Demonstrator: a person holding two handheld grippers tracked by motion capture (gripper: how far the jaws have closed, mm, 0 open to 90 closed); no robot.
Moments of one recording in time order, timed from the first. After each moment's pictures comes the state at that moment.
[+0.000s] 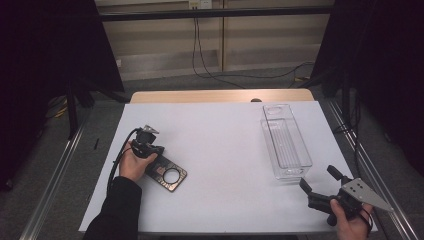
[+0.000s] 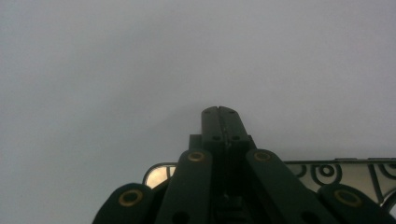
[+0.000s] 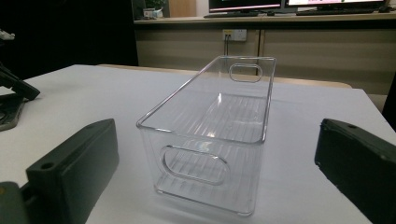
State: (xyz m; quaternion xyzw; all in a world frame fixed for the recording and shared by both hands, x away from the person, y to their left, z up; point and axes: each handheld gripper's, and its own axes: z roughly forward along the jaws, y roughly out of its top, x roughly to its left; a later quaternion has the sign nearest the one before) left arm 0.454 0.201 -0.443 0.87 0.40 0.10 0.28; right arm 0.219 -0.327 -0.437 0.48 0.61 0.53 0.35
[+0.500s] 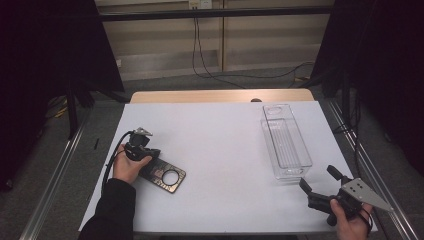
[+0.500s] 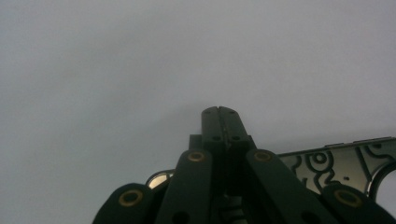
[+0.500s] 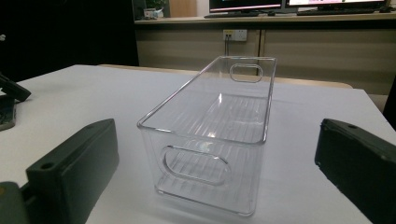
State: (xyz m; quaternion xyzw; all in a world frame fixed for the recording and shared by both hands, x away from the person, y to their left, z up) left arm 0.445 0.219 -0.442 0.86 0.40 0.09 0.29; right arm 0.219 -0.326 -0.437 0.48 0.61 0.53 0.35
